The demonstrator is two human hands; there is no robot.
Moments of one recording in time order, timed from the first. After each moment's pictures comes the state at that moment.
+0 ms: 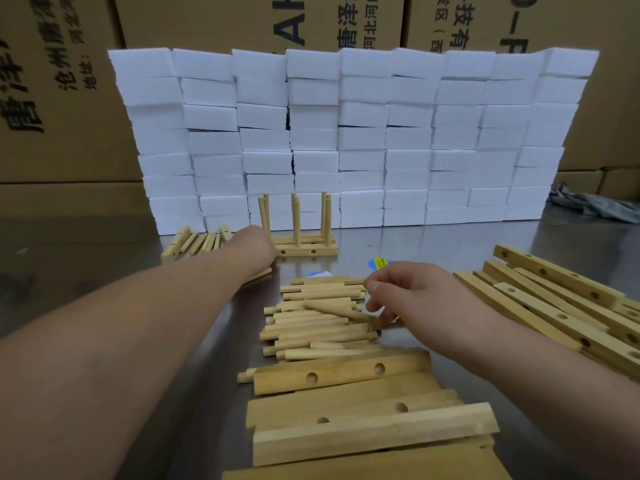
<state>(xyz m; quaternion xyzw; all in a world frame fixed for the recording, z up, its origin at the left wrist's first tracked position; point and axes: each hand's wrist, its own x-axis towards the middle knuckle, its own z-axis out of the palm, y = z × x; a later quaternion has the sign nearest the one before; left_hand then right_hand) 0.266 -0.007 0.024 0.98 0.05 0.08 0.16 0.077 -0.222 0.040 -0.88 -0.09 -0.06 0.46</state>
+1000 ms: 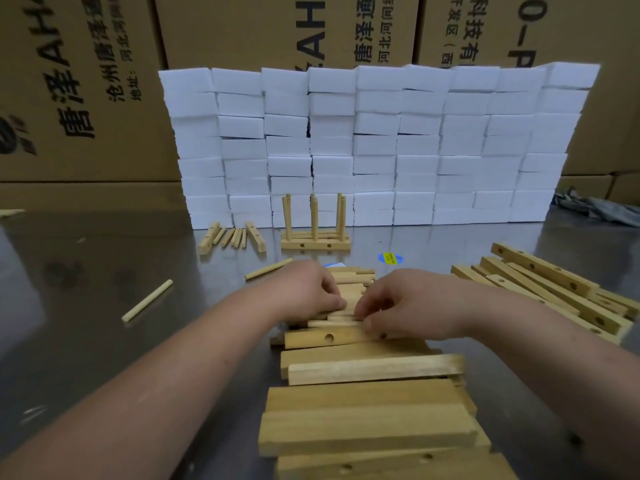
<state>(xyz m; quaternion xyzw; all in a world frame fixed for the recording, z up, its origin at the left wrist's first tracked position) 0.110 -0.037 0.032 0.96 -0.16 0.00 0.22 0.053 -0.213 0.065 -0.95 -0.21 0.10 0.20</state>
